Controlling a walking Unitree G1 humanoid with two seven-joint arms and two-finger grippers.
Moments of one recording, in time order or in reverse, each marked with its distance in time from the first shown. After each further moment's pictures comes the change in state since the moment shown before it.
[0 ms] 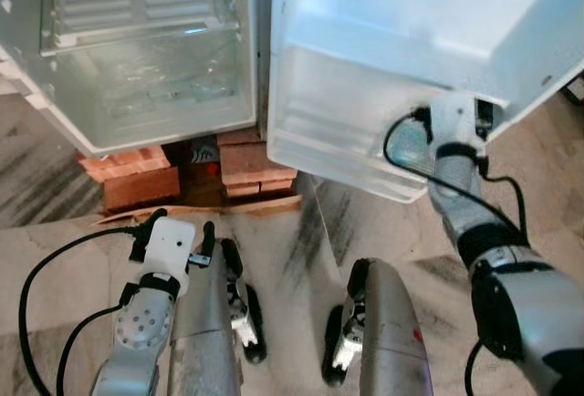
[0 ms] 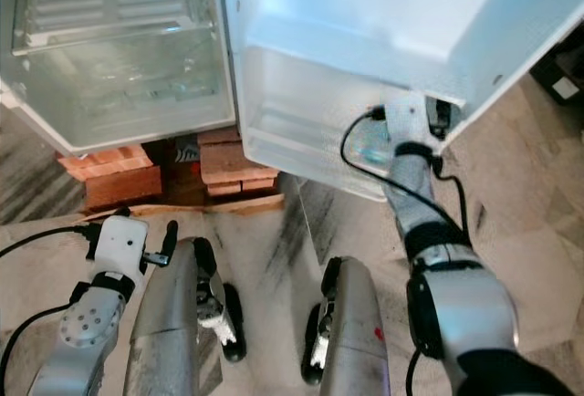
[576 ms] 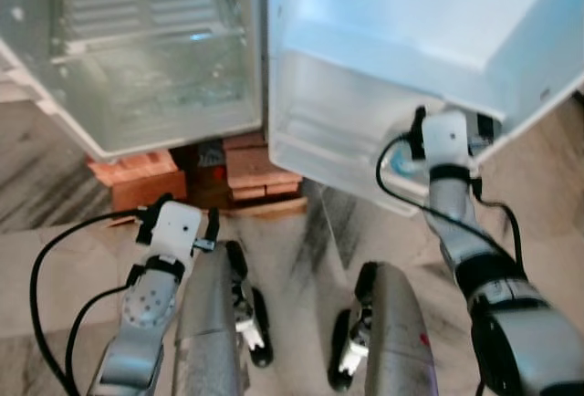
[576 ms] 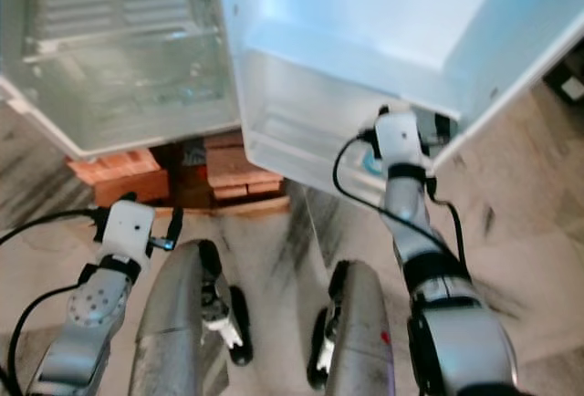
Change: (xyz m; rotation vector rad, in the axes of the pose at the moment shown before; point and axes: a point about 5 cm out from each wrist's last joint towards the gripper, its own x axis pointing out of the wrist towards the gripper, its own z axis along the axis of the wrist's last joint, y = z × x) left arm 0.019 0.002 0.004 0.031 -0.042 -0.013; right arm -0.032 0.004 -0.016 0.038 -0.086 0.028
